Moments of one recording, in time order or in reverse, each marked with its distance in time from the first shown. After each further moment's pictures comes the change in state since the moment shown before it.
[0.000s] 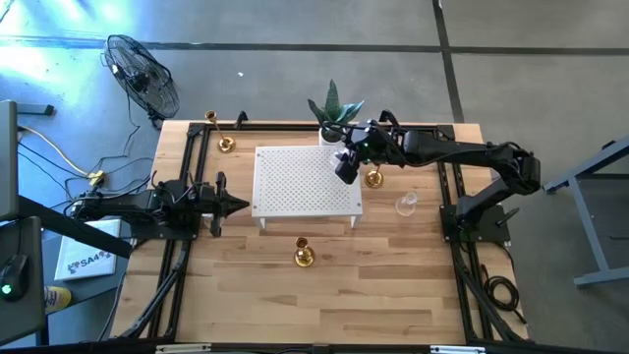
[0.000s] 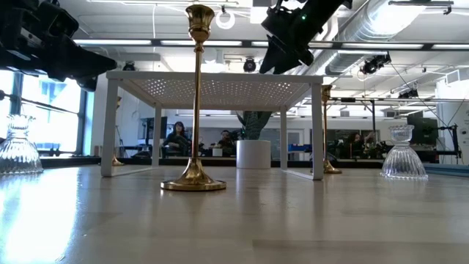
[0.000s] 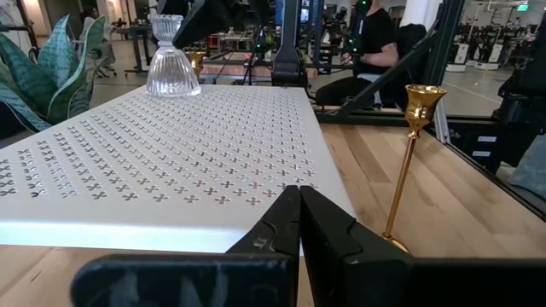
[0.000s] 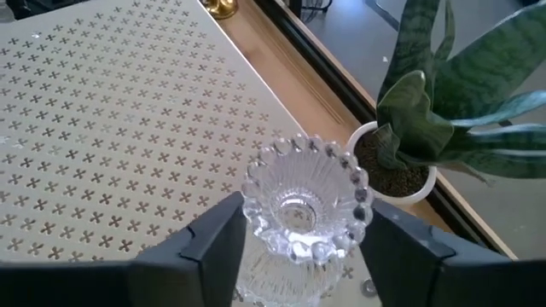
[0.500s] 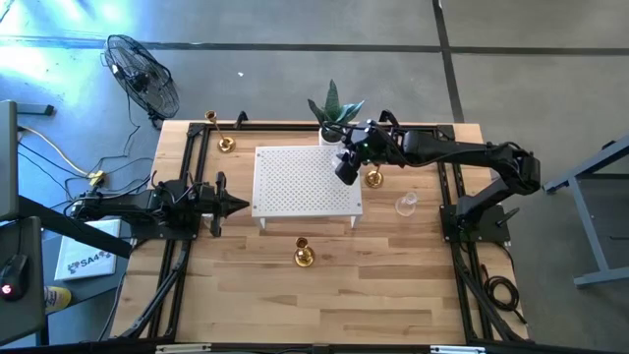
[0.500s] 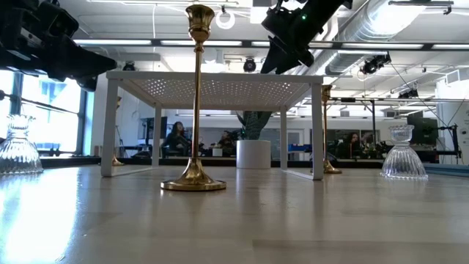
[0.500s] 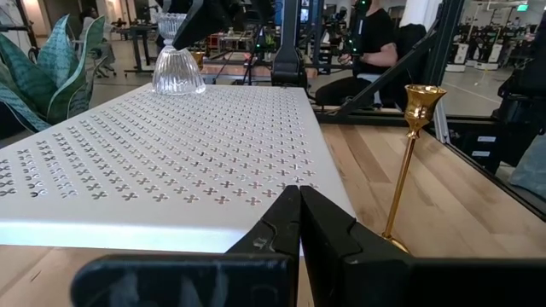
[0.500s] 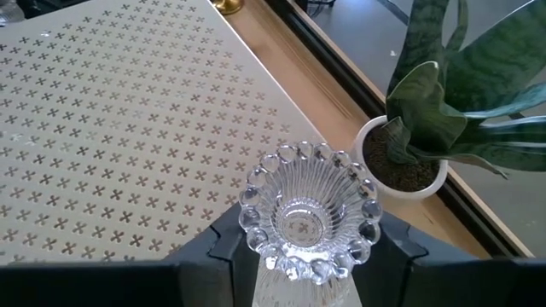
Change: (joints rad) left arm 0.000 0.000 0.000 0.000 0.002 0.000; right arm 0.000 0.000 0.000 -0.010 -0.023 0.025
